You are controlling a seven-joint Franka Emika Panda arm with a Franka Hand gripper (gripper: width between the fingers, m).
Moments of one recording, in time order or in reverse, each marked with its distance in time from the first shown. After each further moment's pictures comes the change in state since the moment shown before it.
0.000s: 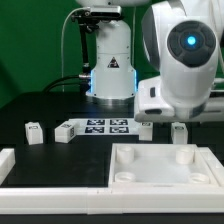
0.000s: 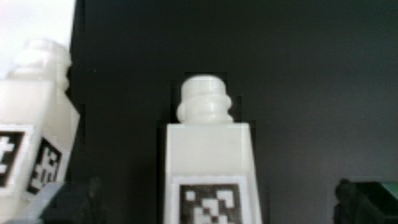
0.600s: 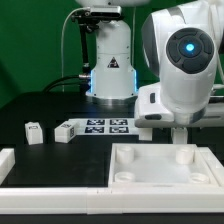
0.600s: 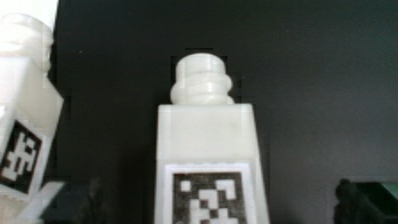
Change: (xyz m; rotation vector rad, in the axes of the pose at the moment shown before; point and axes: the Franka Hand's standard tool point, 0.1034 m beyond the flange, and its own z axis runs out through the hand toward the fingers) arm 0.005 0.001 0.010 0.003 0.007 0.001
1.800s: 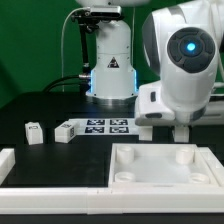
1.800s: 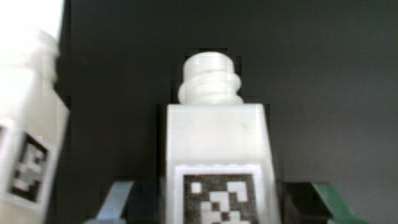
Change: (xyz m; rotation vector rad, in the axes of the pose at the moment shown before) arm -0.014 0.000 -0.013 -0.013 -0.025 -0.009
